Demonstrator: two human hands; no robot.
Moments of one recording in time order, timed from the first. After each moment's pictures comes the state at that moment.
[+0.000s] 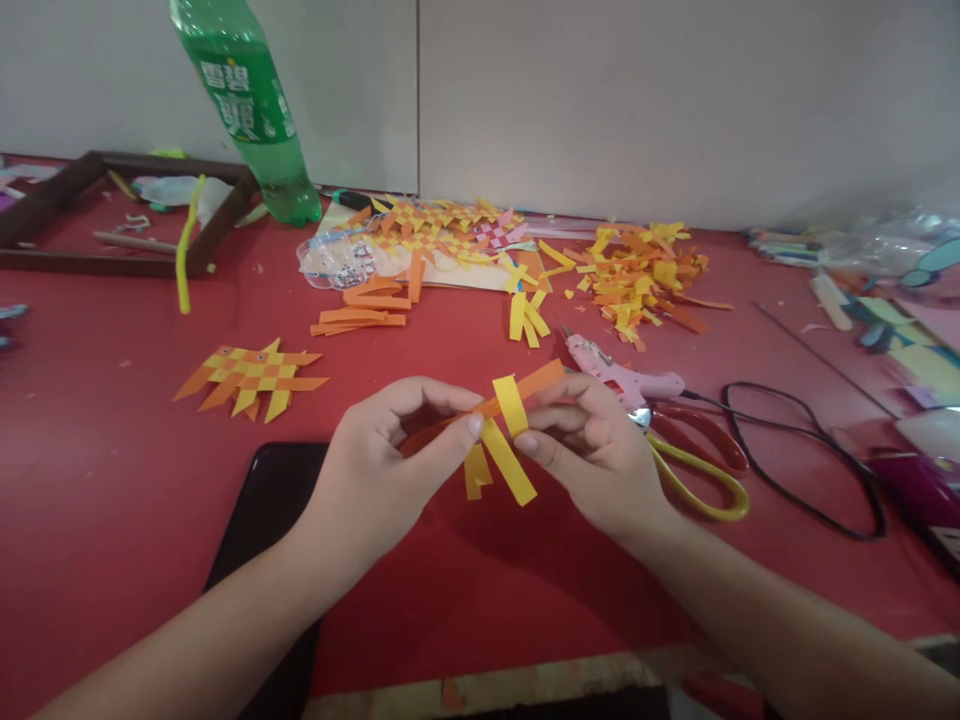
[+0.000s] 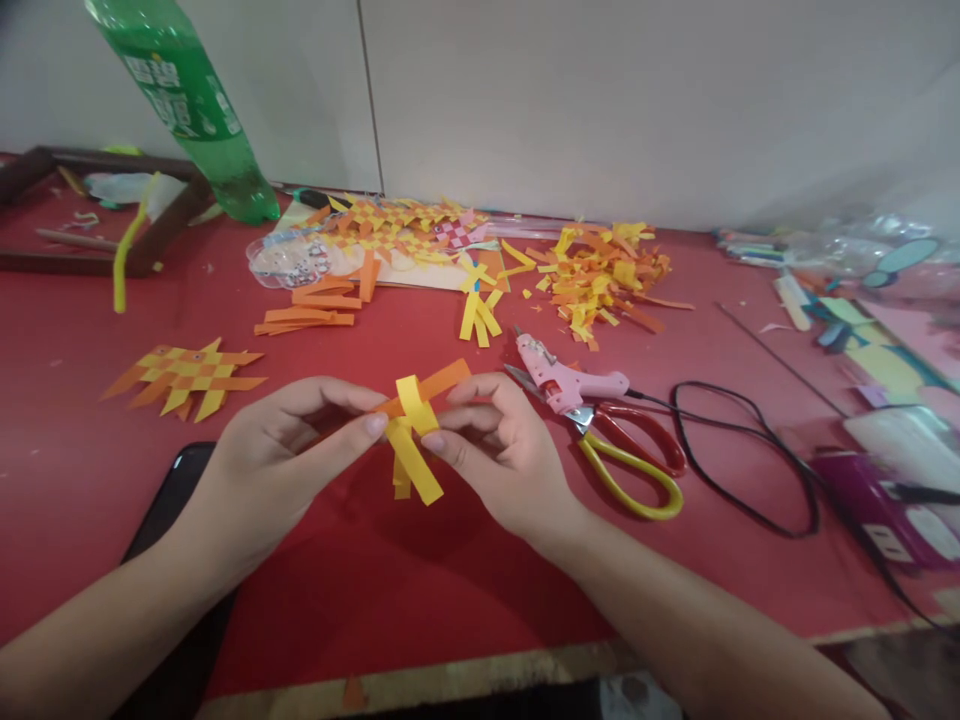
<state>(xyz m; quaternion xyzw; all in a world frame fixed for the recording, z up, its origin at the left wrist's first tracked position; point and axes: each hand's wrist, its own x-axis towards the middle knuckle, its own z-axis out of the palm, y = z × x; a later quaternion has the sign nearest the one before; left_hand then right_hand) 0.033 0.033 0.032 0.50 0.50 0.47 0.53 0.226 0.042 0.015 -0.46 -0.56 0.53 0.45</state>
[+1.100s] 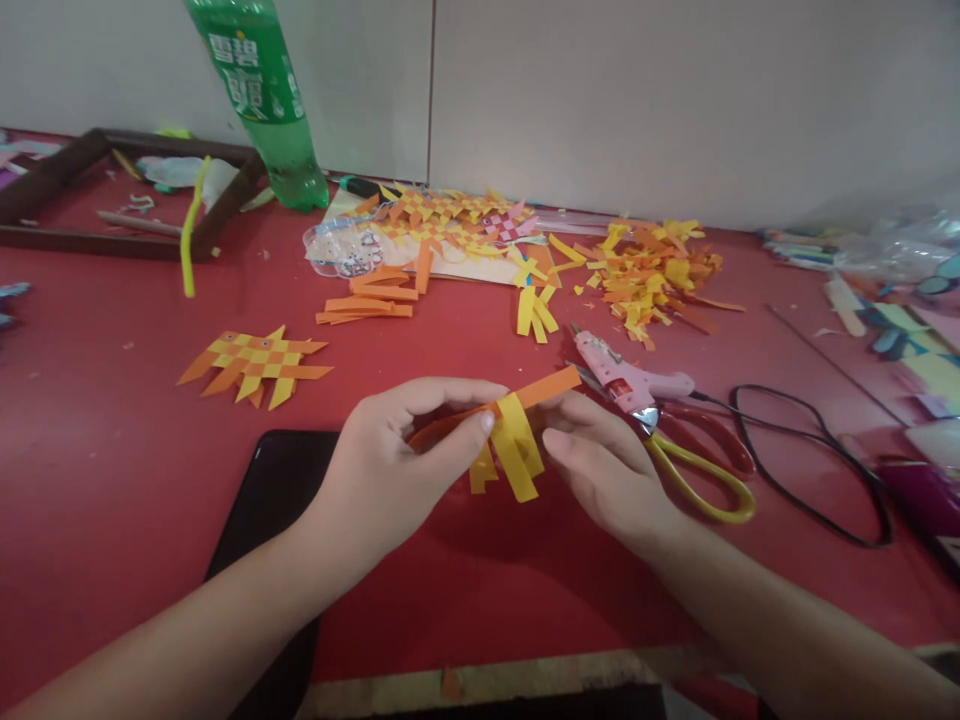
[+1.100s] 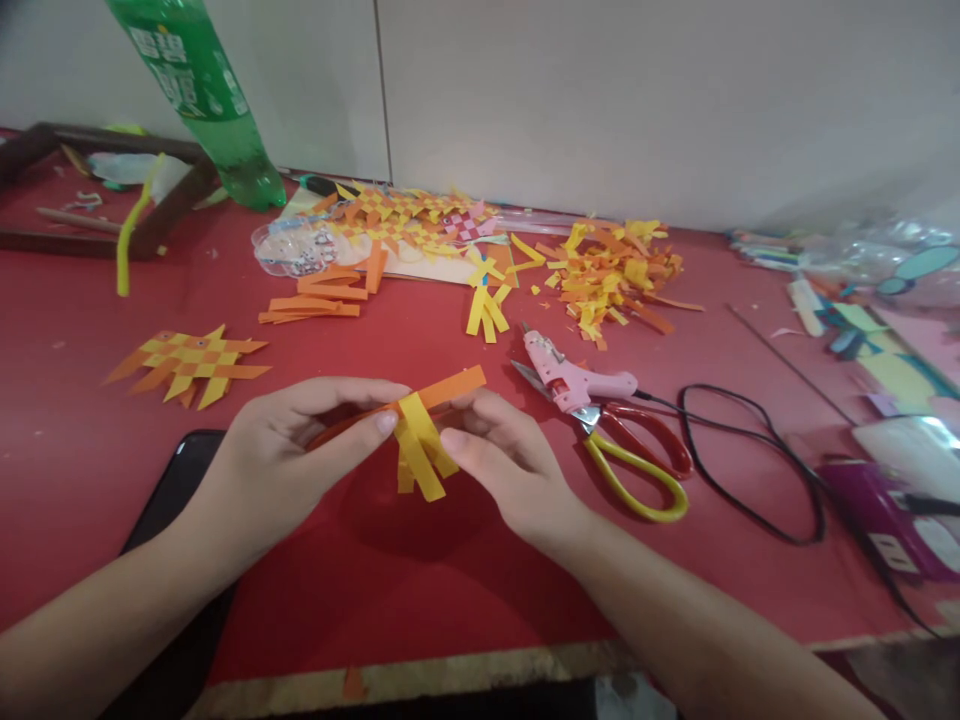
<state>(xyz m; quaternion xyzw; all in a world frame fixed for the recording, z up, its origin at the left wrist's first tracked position) 0.034 0.031 0.036 0.54 0.51 0.45 0.49 0.231 0.040 0.010 -0.37 -0.54 0.64 0.40</state>
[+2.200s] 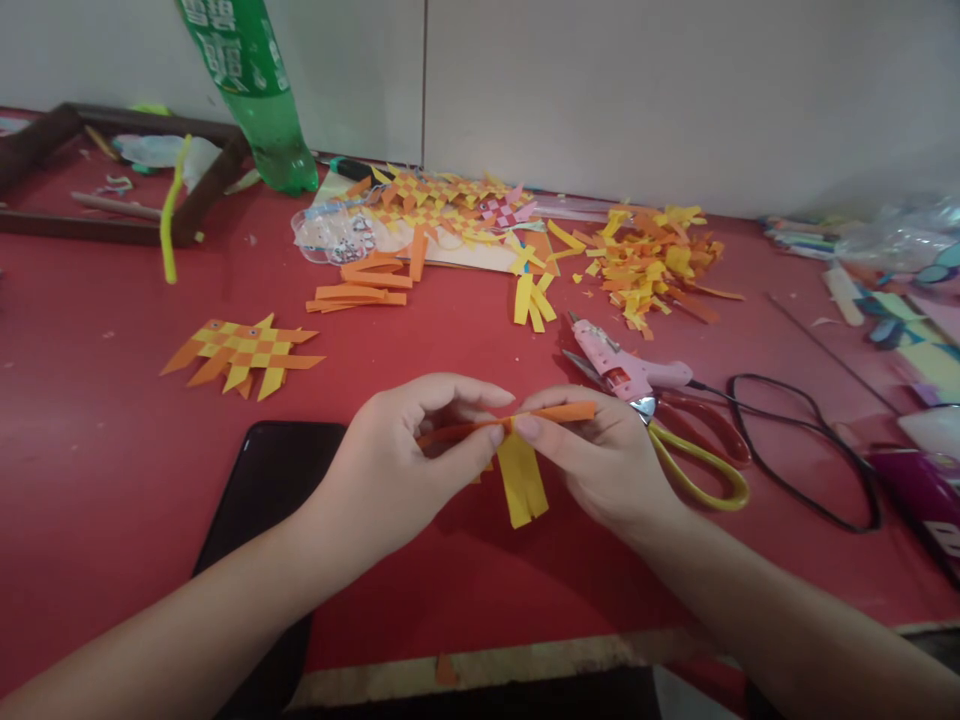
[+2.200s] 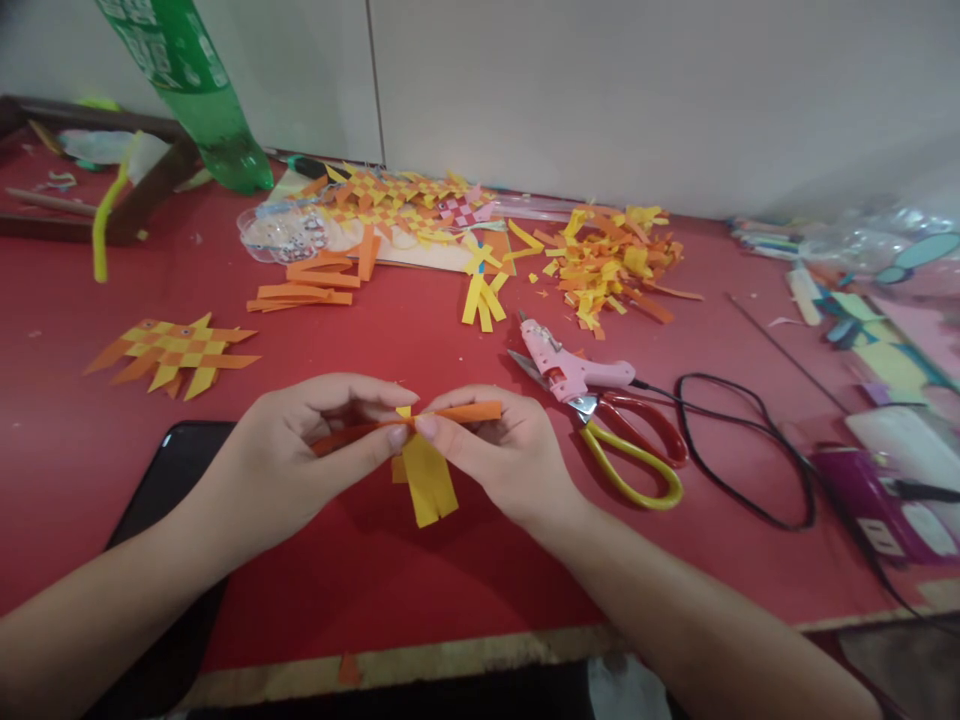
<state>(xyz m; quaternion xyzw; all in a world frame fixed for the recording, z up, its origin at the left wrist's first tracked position) 0.038 0.030 0.033 0.55 0.50 0.40 0.54 0.226 0.041 0.008 -0.47 -0.53 0.56 0.43</state>
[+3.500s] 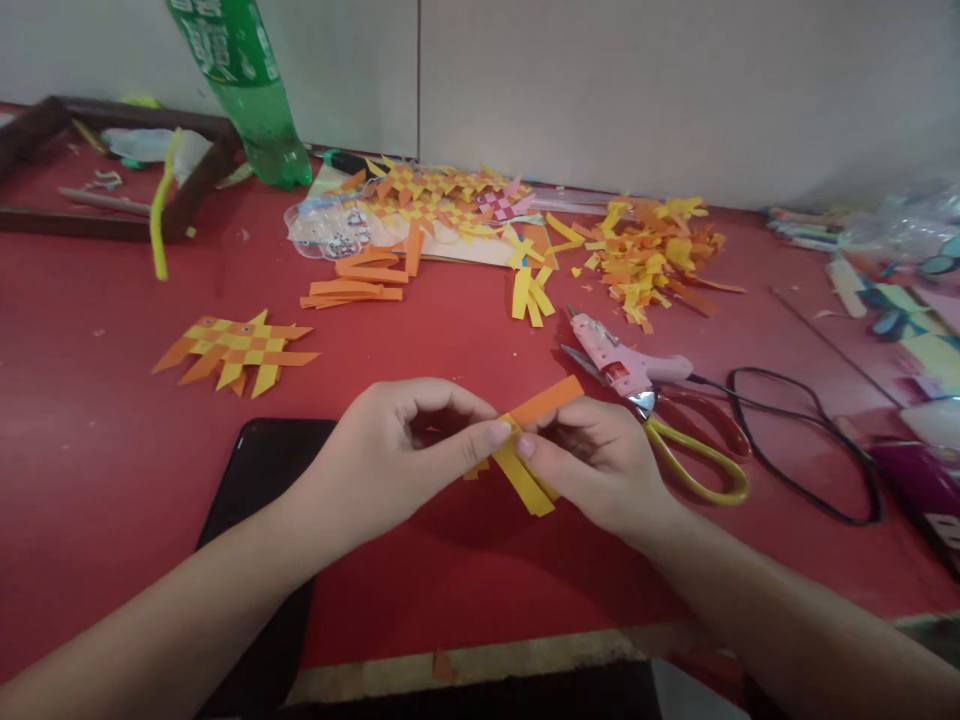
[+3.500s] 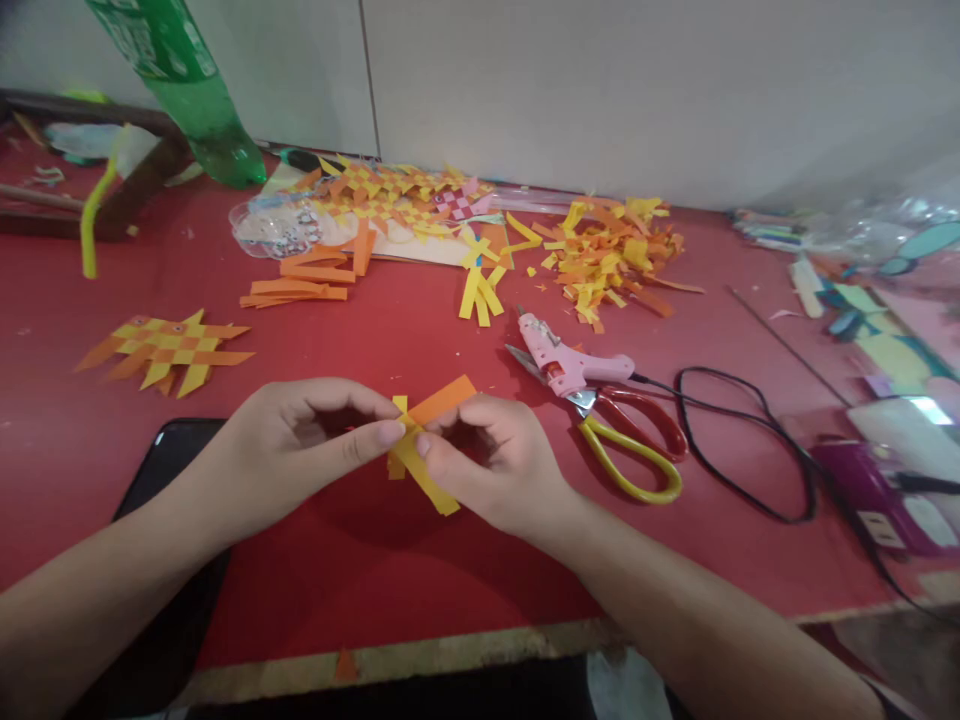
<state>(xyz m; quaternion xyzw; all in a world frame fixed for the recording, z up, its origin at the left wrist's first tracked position) 0.030 0.036 0.035 0.56 0.49 0.33 0.58 0.227 0.037 0.020 -0.44 -0.63 0.50 0.40</state>
